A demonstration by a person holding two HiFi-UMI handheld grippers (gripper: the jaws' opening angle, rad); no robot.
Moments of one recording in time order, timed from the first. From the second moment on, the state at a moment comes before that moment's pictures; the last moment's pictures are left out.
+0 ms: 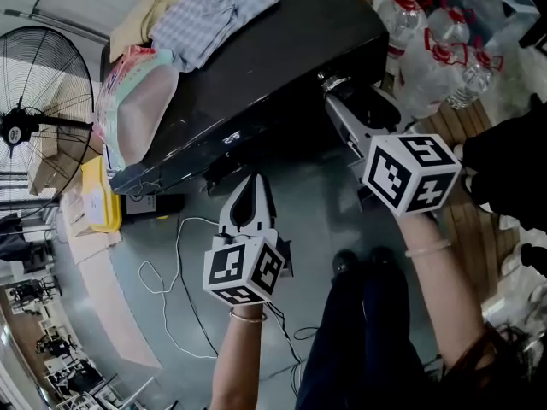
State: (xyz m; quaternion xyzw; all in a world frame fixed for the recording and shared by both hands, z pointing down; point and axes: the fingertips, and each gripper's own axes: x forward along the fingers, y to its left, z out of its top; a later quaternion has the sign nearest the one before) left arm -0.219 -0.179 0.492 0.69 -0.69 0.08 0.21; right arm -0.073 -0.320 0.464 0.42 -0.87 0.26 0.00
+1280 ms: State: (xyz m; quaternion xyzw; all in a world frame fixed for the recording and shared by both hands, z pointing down) left arm -0.194 -0.131 0.447 0.67 -0.72 0.09 0.19; right arm -0.075 -0.243 0.439 0.37 -0.90 0.22 0.07
